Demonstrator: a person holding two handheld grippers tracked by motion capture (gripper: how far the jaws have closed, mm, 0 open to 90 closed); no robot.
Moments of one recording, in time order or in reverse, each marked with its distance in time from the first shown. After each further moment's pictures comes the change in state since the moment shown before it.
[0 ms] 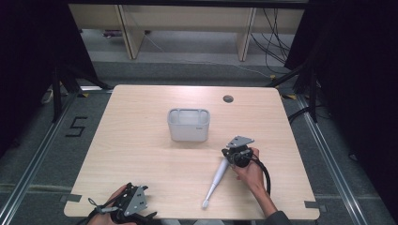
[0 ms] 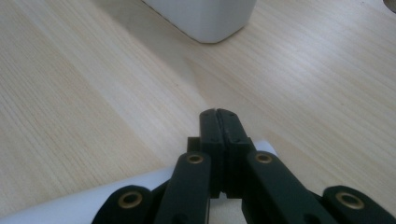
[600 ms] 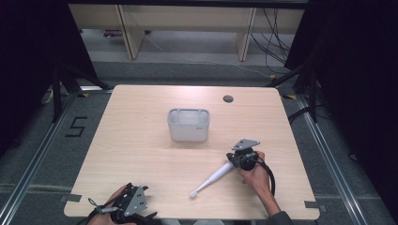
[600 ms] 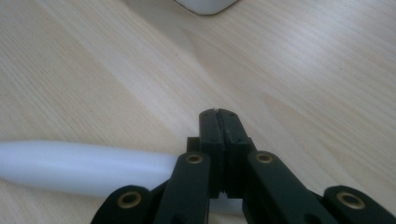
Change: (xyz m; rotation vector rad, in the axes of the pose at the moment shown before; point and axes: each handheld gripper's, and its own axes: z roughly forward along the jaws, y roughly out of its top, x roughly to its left) left arm 0.000 0.000 0.000 0.002 -0.006 0.005; right arm -0.004 -0.014 -0.011 0.029 0.011 0.031
